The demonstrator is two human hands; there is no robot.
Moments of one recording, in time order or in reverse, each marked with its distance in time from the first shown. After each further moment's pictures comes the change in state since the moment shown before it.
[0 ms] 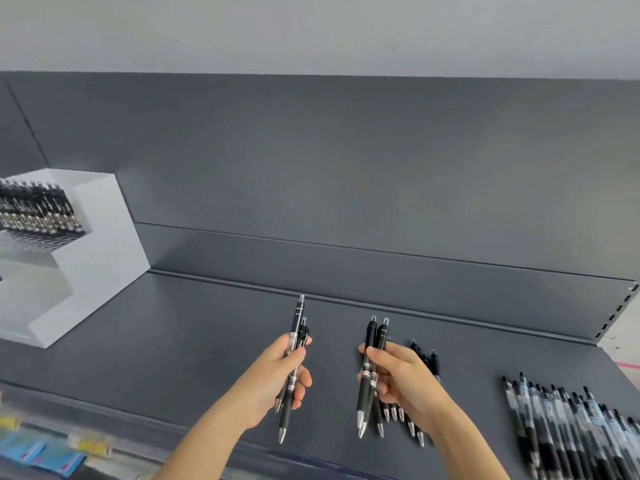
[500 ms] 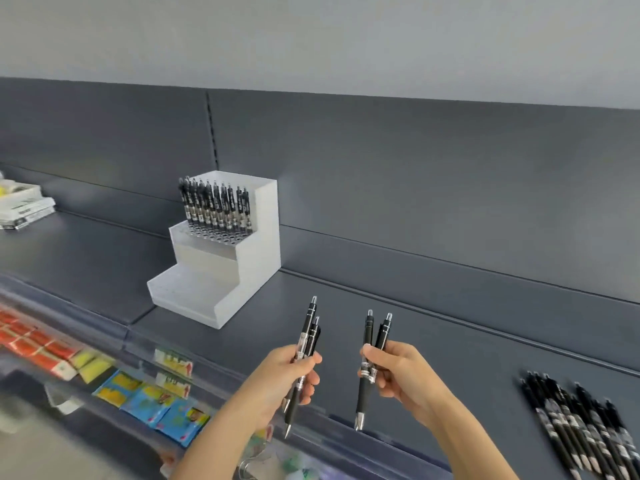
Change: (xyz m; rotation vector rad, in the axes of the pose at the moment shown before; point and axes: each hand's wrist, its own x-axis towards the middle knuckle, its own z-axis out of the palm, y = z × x) left_hand -0.084 -0.015 -0.229 -0.038 0.184 0.027; right_hand 0.021 -0.004 0.251 -0.173 -0.222 -0.034
